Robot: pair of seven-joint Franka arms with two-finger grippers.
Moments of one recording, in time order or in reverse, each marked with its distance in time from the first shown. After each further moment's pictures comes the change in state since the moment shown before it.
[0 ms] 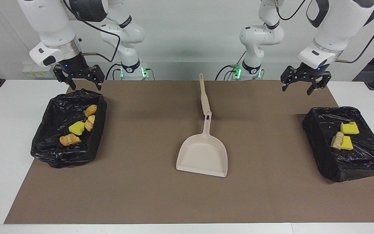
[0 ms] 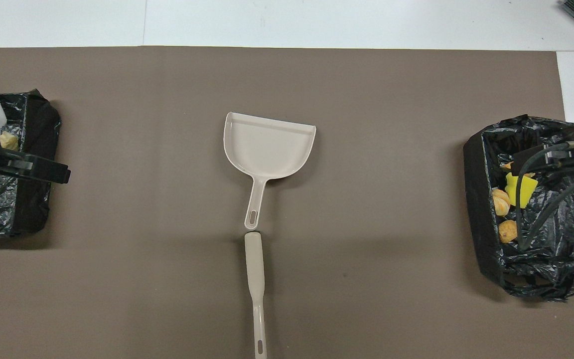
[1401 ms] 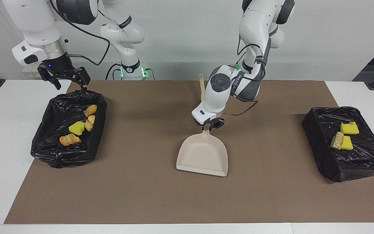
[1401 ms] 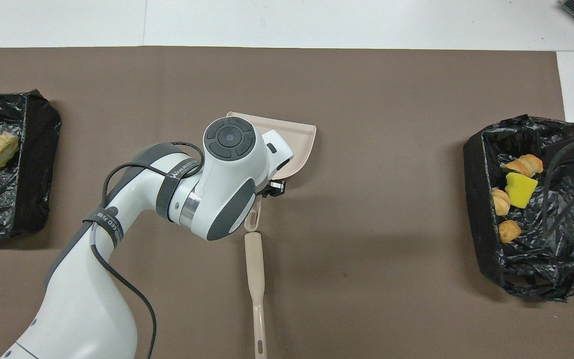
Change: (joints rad) left arm -0.478 0.448 -0.044 -0.093 -0.013 0.486 -0.521; right arm -0.031 0.007 -0.044 0.009 -0.048 0.025 0.000
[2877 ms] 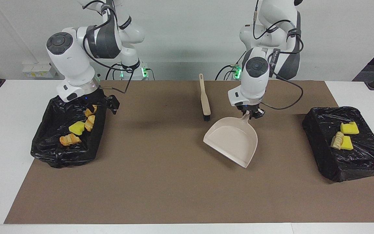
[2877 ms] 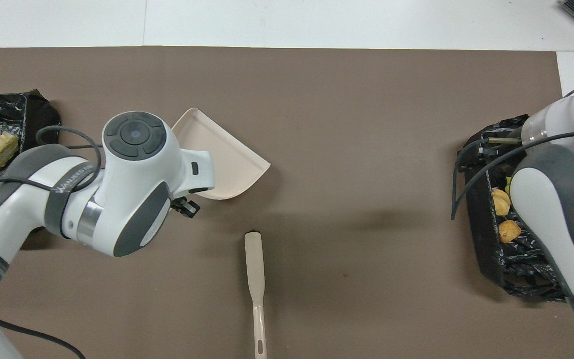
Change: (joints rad) left arm 0.158 -0.248 -0.010 -0.187 0.129 -0.181 0.509; right arm -0.006 0.074 0.099 -0.188 0.056 0.201 0.143
